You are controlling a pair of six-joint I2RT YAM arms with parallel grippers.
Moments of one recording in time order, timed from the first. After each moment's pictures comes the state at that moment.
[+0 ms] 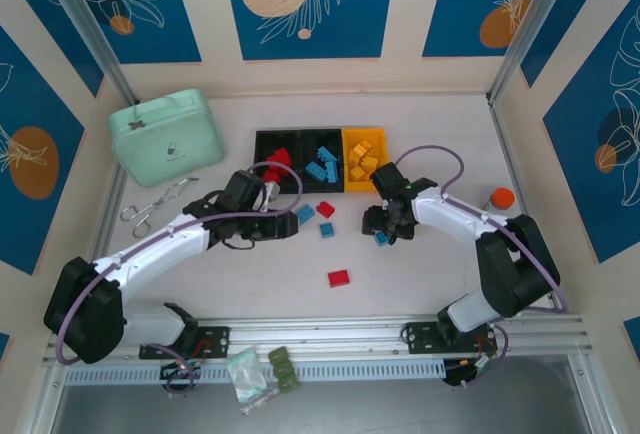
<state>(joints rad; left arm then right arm) -0.62 1.27 0.82 -0.49 0.32 -0.64 0.48 1.51 0.90 -0.75 -0.01 0.57</state>
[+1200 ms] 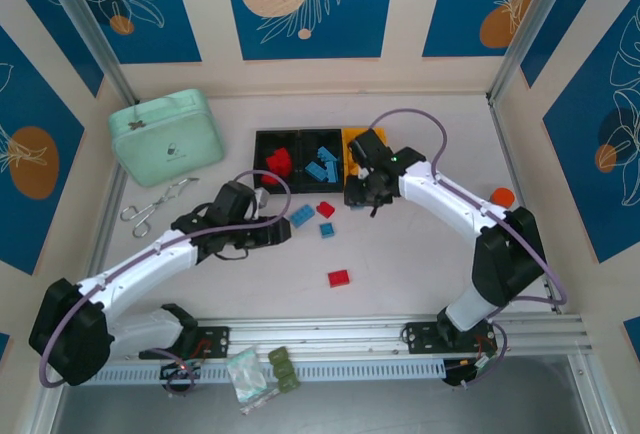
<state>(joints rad) -0.62 1.14 0.71 -0.46 0.28 -0.72 0.58 1.60 1.29 -0.87 -0.03 0.51</state>
